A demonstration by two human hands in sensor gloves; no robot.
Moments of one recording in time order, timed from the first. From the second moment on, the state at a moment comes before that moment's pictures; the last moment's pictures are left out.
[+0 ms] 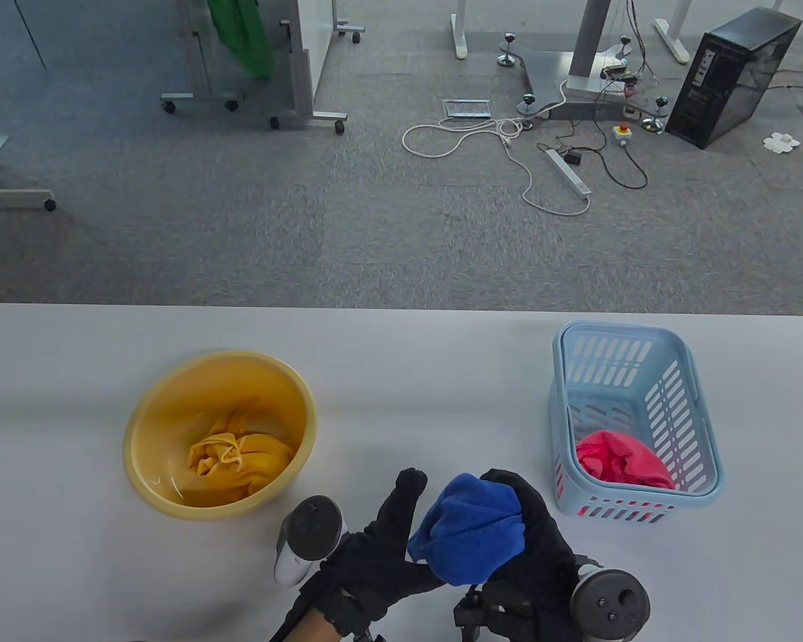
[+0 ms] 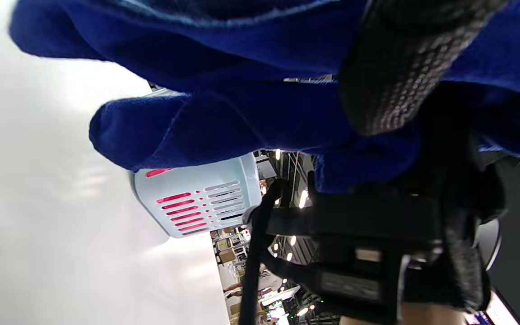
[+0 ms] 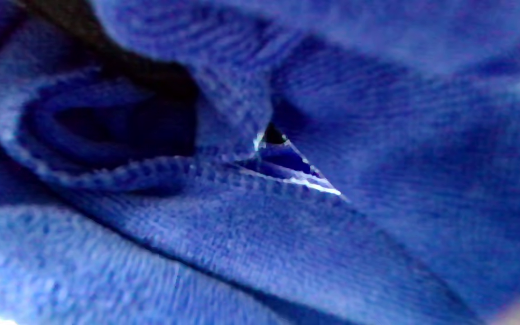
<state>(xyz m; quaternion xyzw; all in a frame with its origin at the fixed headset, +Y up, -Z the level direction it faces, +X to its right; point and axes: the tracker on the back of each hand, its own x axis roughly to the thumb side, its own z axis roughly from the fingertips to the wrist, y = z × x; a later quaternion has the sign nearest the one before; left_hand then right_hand) -0.095 -0.735 -0.255 -0.17 -0.34 0.57 0.73 0.141 -0.668 -0.206 0.11 -0.25 0.77 0.57</state>
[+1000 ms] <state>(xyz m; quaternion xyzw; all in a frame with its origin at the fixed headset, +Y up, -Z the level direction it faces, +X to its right) -0.089 -0.743 -0.252 -0.11 -0.28 0.51 0.81 0.124 -0.667 -0.207 0.17 -0.19 0.75 0.61</state>
